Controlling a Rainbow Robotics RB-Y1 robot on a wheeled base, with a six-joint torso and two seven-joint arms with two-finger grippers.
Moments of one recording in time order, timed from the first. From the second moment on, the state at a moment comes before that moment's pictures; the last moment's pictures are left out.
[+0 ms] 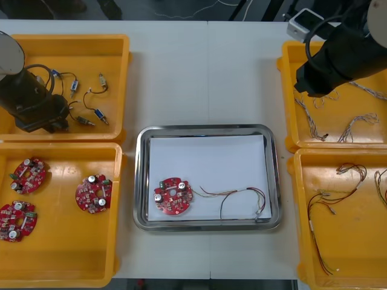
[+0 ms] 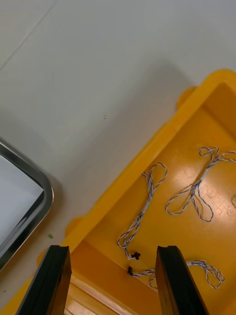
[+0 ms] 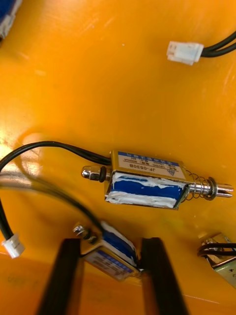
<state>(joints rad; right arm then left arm) -0.79 -0.57 0.02 -1.89 -0.57 1.92 1.81 -0.87 0.81 -0.34 -0.92 0.95 1.43 -1.09</state>
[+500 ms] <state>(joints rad) -0.82 -0.62 -0.19 -1.67 -0.52 1.92 1.81 -0.87 0.81 -0.34 -0.92 0.95 1.43 -1.09</state>
